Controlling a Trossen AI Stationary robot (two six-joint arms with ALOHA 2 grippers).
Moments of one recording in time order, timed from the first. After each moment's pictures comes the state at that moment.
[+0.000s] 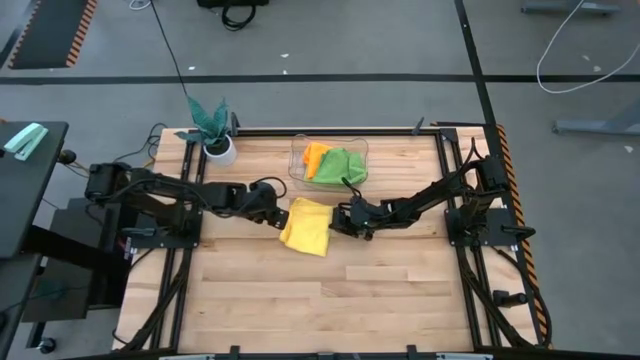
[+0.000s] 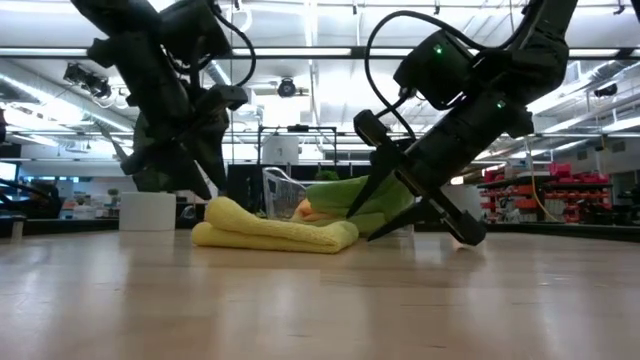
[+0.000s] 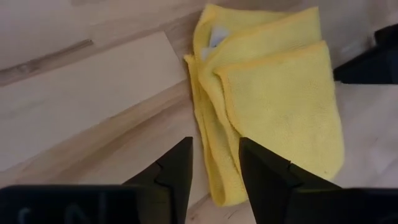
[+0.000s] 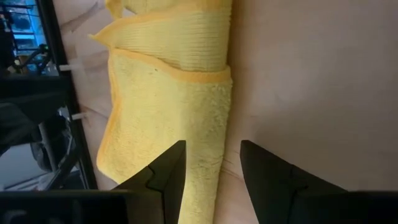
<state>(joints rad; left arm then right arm) 0.03 1.35 0.67 -0.31 -0.14 -1.08 0.05 1.79 0.69 0.39 0.12 1.68</state>
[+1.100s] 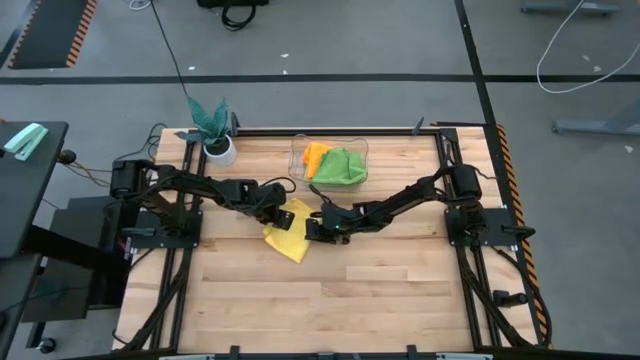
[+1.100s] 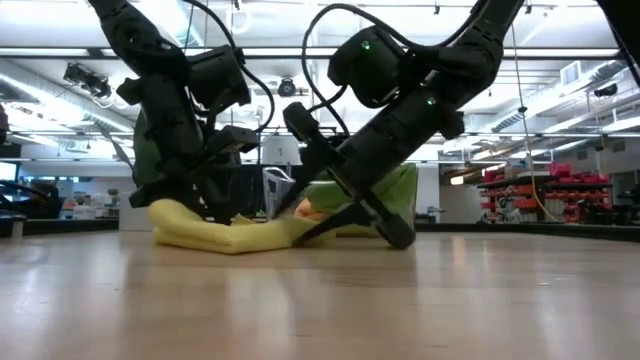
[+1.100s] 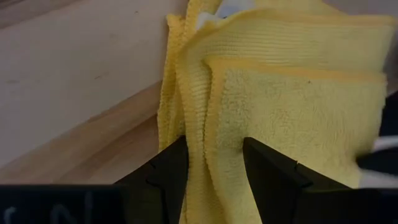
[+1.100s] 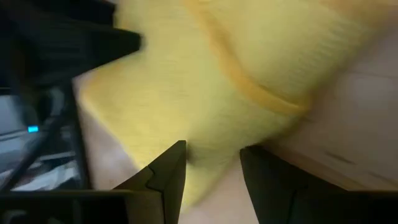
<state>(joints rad) 0.13 1.57 0.68 -0.23 0.09 -1.01 0.06 2.05 1.02 0.31 -0.01 1.56</state>
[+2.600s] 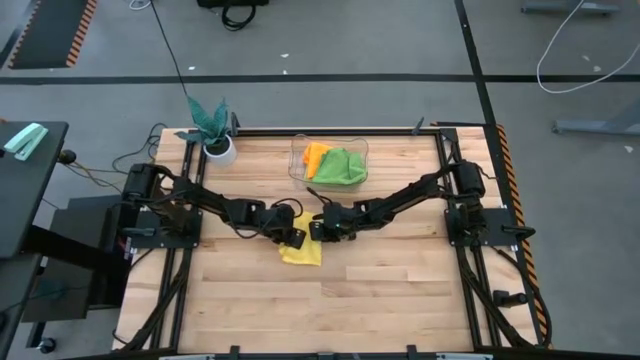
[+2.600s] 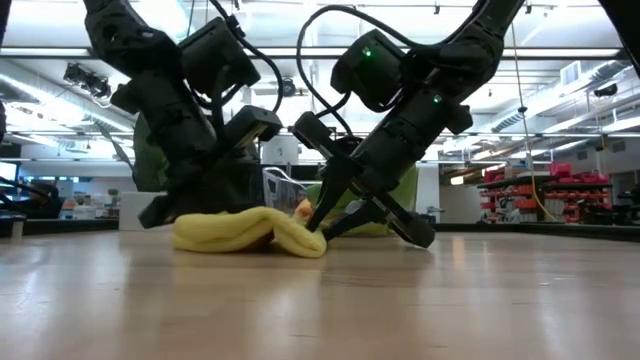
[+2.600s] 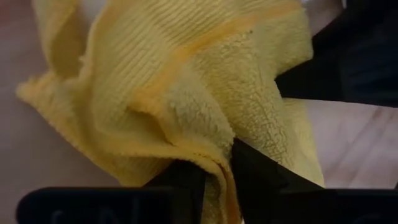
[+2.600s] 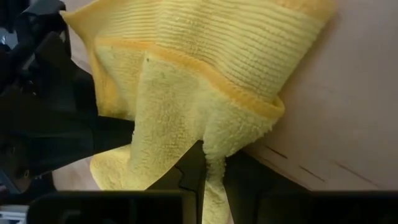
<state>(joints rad) -0.07 1.71 0.68 0.05 0.04 -1.22 0.02 2.00 1.01 0.13 -0.01 1.43</state>
